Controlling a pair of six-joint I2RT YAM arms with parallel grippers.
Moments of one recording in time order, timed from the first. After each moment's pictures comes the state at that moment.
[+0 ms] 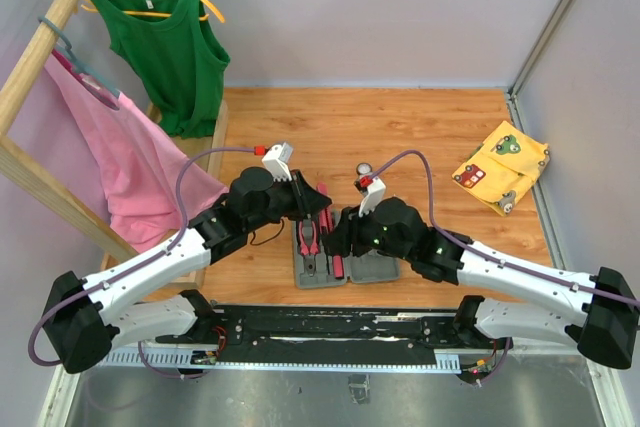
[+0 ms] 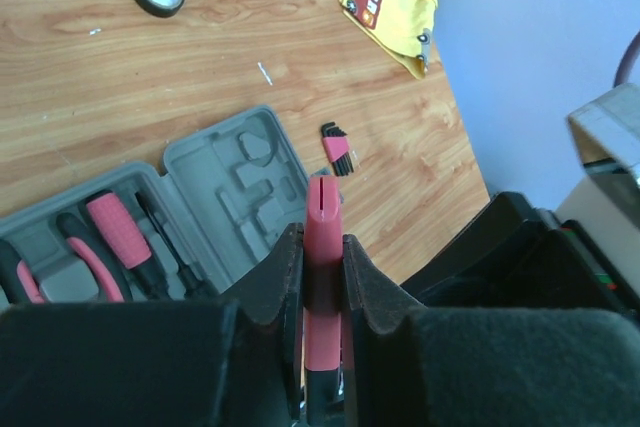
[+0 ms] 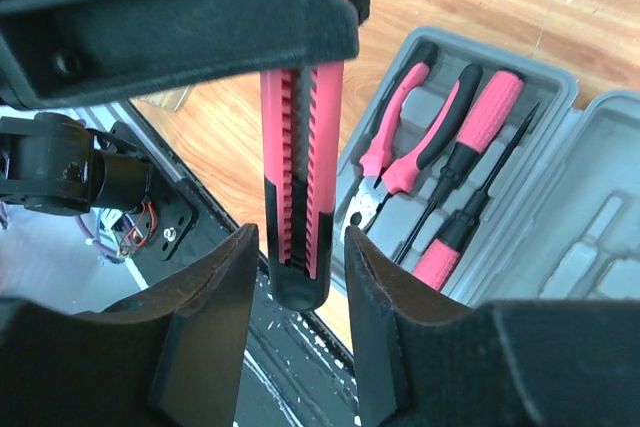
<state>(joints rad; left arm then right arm) -0.80 1.05 0.74 0.02 0.04 -0.76 1.06 1.04 0.68 -0.08 0.05 0.61</state>
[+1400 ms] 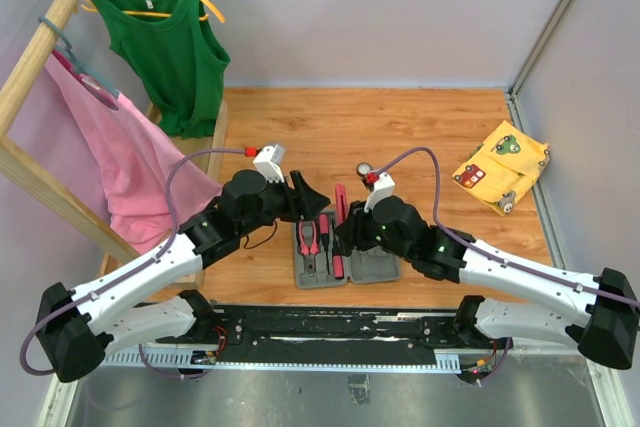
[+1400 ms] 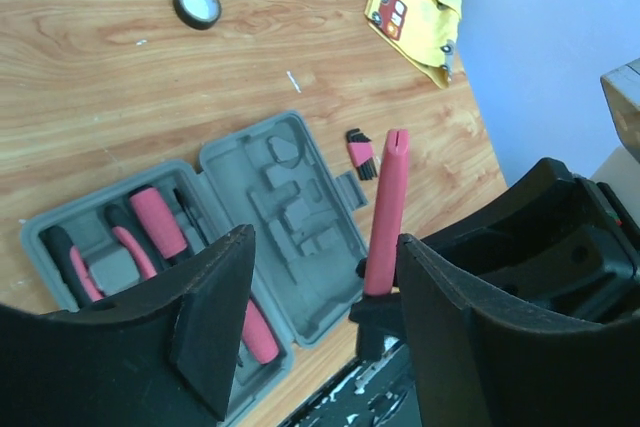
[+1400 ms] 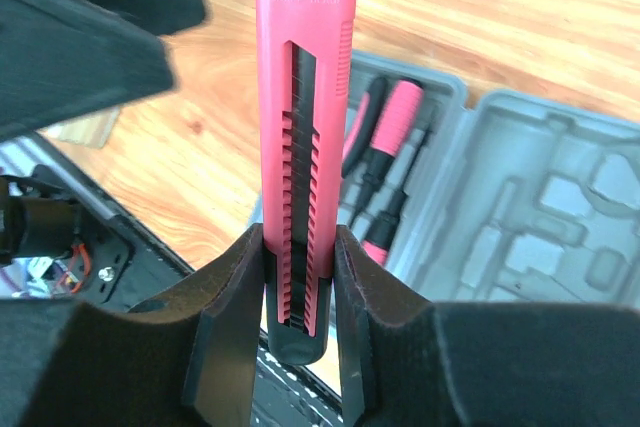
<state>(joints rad) -0.80 0.99 0.74 -0.05 -0.02 -0.73 1.06 1.04 0.73 -0.16 0.22 0.58</state>
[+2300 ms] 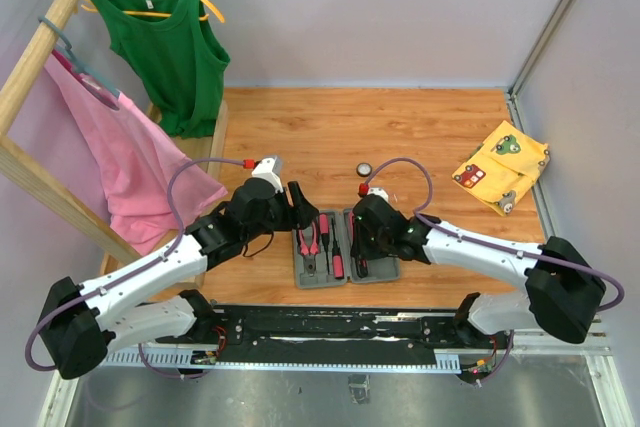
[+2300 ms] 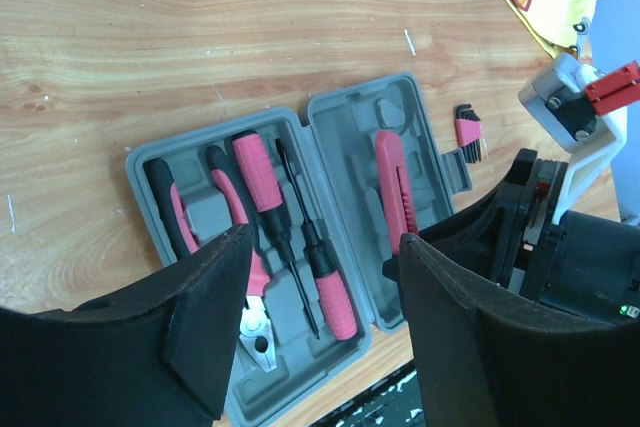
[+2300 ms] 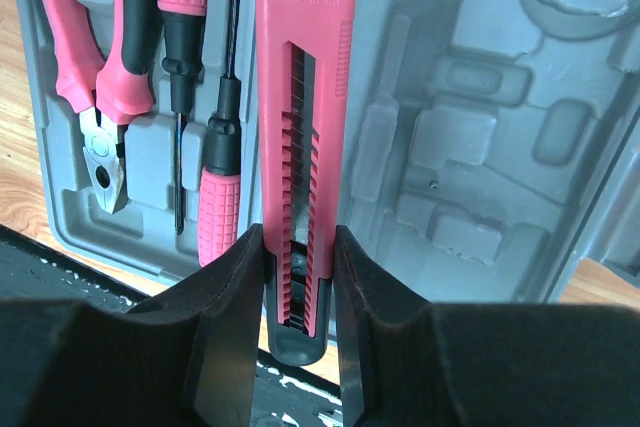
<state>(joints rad) -0.80 1.01 0.67 -0.16 -0.16 -0.73 0.93 1.30 0.72 -0.40 0.13 0.69</state>
